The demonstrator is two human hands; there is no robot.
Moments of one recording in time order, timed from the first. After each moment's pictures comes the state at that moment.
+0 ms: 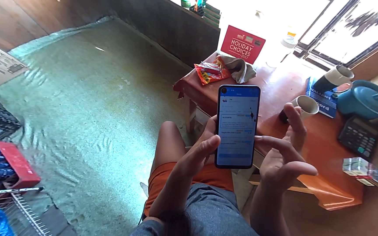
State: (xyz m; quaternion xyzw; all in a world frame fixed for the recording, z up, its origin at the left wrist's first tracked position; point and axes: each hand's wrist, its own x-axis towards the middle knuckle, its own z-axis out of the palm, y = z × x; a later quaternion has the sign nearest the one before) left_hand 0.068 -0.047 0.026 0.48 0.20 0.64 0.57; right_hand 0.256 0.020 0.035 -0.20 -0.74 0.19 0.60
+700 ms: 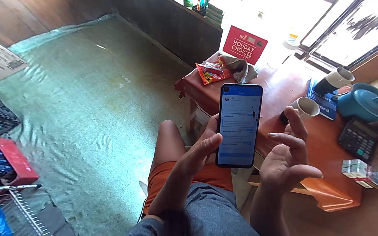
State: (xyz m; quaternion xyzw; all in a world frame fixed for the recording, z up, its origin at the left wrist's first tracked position) left_hand 0.067 -0.047 0.030 0.47 0.19 0.64 0.57; right_hand 0.256 0.019 0.034 -0.19 -0.72 0.24 0.63
